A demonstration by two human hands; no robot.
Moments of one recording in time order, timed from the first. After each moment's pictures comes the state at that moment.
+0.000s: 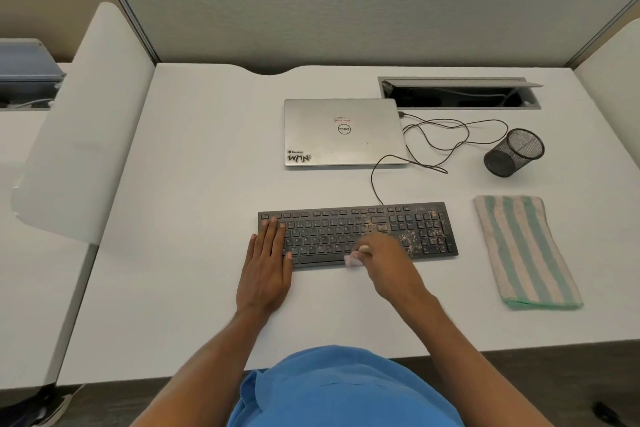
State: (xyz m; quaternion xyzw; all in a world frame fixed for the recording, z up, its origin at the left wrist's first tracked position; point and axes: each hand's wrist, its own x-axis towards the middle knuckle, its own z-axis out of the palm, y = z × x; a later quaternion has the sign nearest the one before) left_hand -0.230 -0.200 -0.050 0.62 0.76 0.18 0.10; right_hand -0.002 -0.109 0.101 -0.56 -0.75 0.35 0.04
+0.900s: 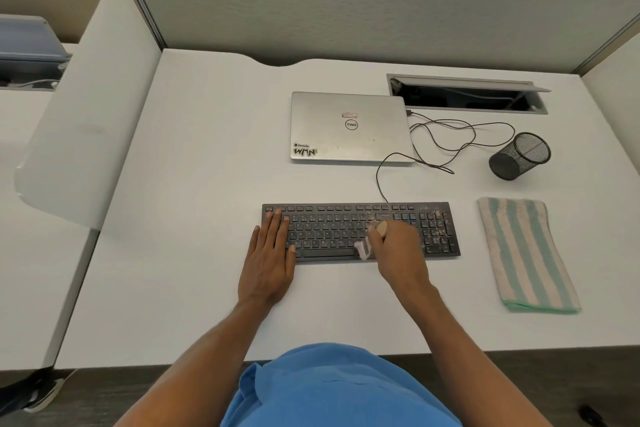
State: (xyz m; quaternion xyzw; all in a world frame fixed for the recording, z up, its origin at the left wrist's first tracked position) left_hand -0.230 -0.200 -0.050 0.61 0.76 0.19 0.11; right_hand -0.009 -0.101 0.104 -0.64 -0.70 0.29 0.11
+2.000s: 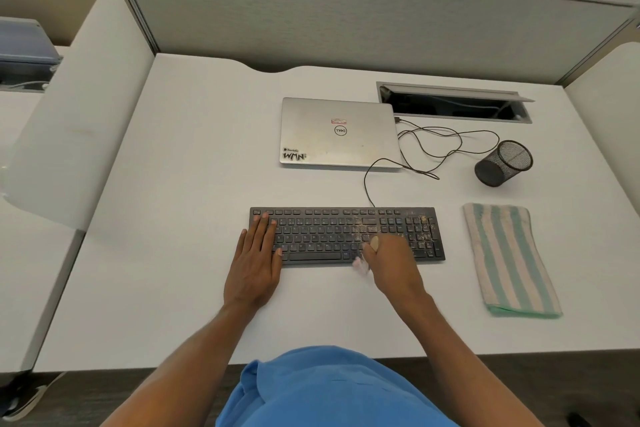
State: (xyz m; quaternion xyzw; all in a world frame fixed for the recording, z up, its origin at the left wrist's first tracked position) left_hand -0.229 -0.201 -0.052 0.61 0.76 0.20 0.11; right_hand 0.016 -0.102 0.100 -0.64 -0.71 0.30 0.04
